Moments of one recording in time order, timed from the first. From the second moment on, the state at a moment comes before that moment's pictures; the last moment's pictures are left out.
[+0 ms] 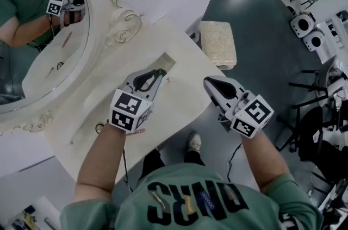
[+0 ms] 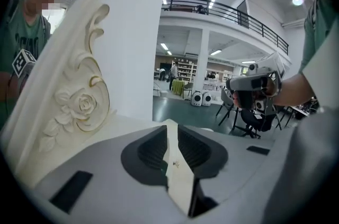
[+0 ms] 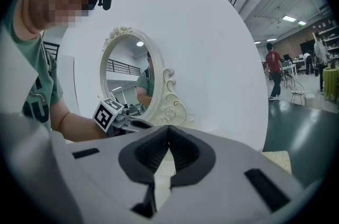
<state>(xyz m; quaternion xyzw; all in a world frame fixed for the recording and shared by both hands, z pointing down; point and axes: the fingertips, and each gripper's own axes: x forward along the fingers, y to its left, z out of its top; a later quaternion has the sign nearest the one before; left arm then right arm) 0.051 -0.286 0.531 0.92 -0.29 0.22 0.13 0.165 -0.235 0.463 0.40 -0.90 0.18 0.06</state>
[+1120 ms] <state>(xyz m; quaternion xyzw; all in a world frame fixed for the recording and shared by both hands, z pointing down) 0.041 -0.129 0.281 0.96 -0.28 -0.02 0.09 0.209 -0.121 0.281 0.43 -0.90 0.10 0.02</state>
